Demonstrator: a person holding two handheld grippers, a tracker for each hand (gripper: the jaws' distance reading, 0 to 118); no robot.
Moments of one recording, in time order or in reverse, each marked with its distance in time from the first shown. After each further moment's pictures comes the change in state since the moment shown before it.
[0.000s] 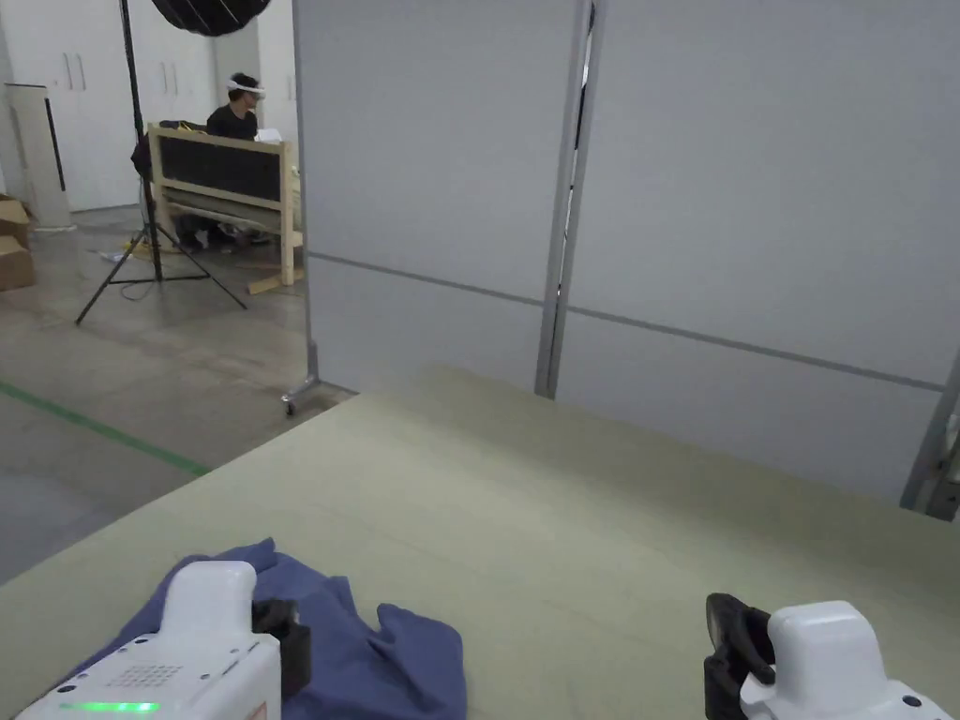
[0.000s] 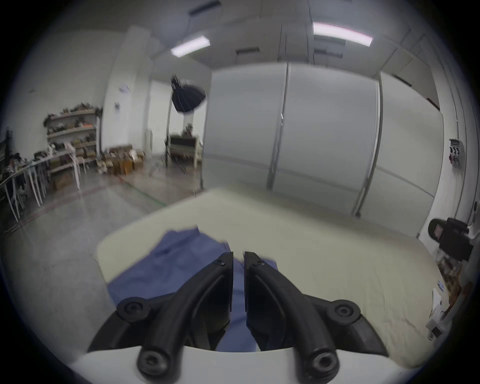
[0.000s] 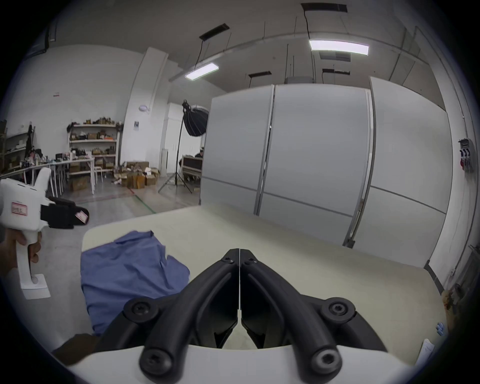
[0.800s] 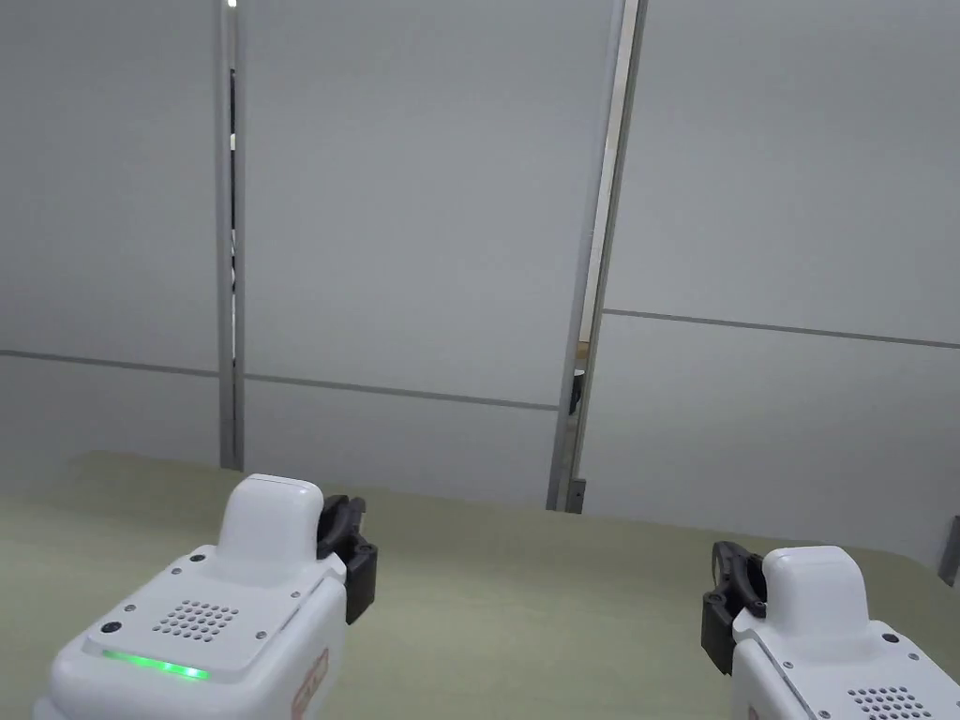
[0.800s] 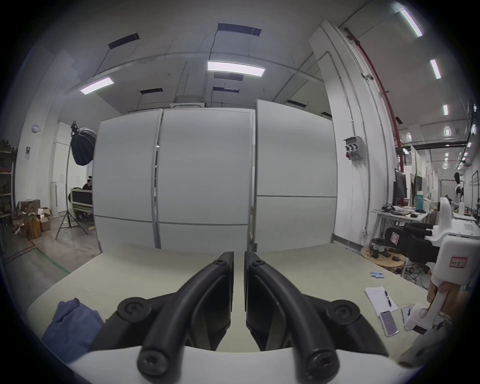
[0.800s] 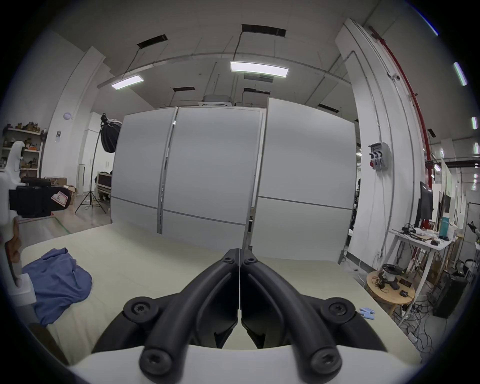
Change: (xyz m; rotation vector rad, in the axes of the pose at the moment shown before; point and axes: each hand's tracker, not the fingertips) left arm 0.272 0.045 0.116 0.440 -0.518 -0.247; right arm 0.184 0.005 0.191 0.139 -0.522 -0.050
